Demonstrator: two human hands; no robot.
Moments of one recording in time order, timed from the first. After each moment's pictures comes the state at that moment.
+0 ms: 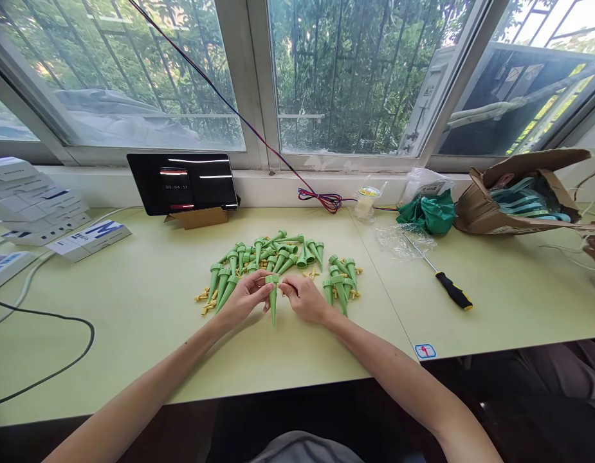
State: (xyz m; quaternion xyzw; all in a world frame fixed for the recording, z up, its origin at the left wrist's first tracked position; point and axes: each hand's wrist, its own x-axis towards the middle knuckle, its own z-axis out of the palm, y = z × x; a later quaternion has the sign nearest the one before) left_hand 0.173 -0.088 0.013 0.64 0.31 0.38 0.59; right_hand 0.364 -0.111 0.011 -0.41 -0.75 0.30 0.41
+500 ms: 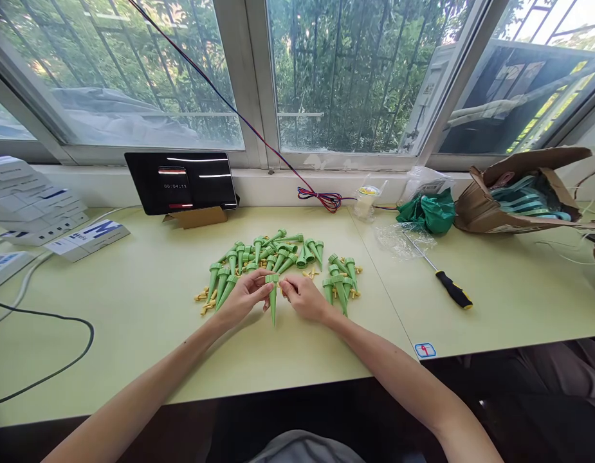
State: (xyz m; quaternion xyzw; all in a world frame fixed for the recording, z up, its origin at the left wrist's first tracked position) left_hand 0.173 -0.085 0.011 0.65 0.31 0.38 0.59; right_hand 0.363 -0.110 0.011 -0.42 -0.73 0.36 0.40
